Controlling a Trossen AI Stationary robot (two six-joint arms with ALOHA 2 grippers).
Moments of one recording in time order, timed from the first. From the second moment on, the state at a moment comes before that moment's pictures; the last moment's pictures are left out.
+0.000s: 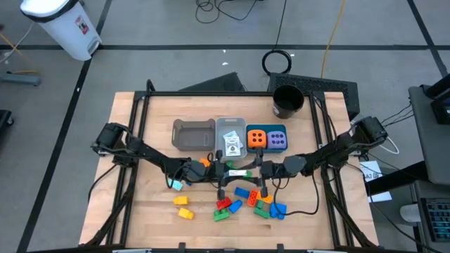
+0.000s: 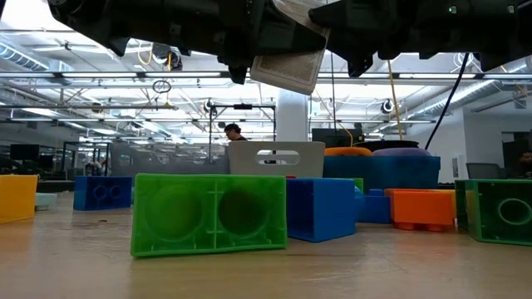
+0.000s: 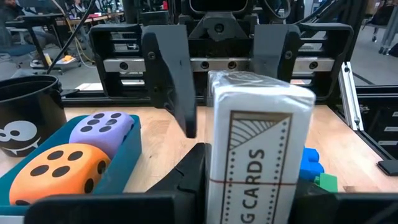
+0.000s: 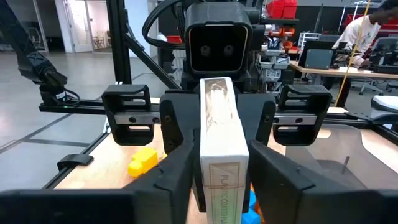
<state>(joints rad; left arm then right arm) -0.30 1.81 0.87 0.83 -0.34 -0.01 0.34 1.55 0.52 1.07 0.26 -0.01</state>
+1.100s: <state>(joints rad) -0.36 1.46 0.87 0.35 -0.42 -0.05 0.08 1.35 0.52 0.82 0.09 0.02</state>
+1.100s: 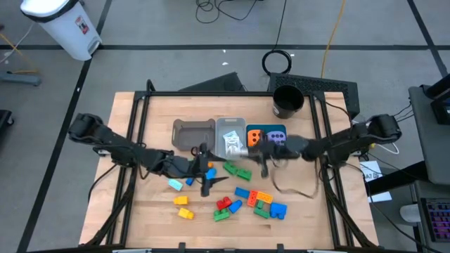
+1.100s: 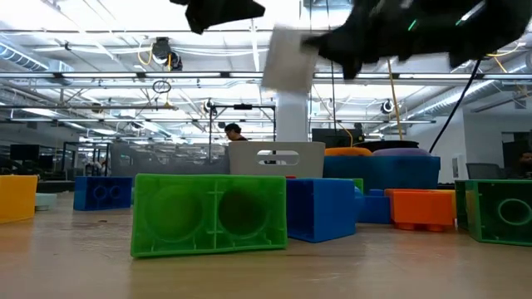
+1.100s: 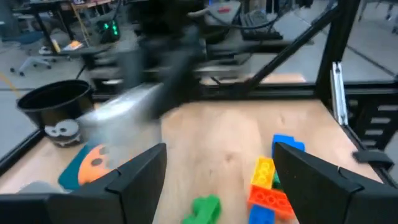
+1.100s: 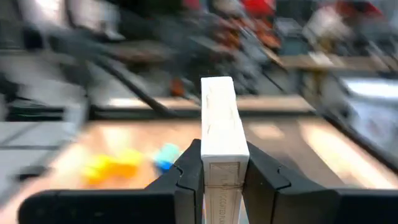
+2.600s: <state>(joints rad) -0.33 1.46 0.87 0.29 -0.53 -0.08 -0.14 1.59 0.52 0.82 -0.19 0.08</state>
